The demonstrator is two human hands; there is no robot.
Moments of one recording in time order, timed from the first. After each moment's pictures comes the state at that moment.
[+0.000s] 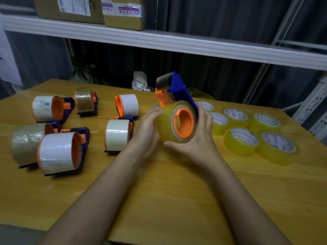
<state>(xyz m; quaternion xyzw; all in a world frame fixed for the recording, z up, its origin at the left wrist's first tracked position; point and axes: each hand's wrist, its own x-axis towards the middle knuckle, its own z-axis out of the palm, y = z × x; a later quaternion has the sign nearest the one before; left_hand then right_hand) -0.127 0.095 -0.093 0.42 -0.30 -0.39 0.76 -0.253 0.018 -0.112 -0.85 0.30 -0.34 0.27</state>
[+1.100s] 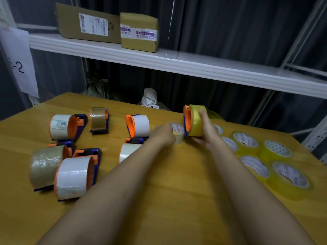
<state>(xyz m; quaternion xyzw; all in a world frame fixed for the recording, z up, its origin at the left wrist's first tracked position) -0.065 0.028 -0.077 0.86 -0.45 -0.13 0.22 -0.174 -0.066 -0.060 -0.50 0.45 -0.33 0.66</state>
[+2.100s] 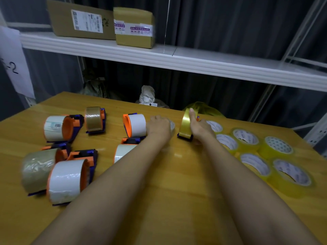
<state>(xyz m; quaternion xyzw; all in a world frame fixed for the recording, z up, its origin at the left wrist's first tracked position) -0.056 0.002 -0.077 0.90 -0.44 0.03 0.04 -0.157 -0.087 -0.072 -0.74 0.57 -0.17 0.33</state>
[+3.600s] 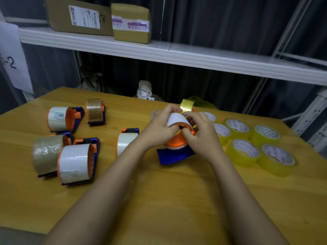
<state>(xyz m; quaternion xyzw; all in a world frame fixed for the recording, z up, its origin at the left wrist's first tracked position) -0.097 0.092 -0.060 0.65 -0.56 -0.16 0.48 -0.227 0.001 -0.071 -0.88 0.22 -0.38 0.19</state>
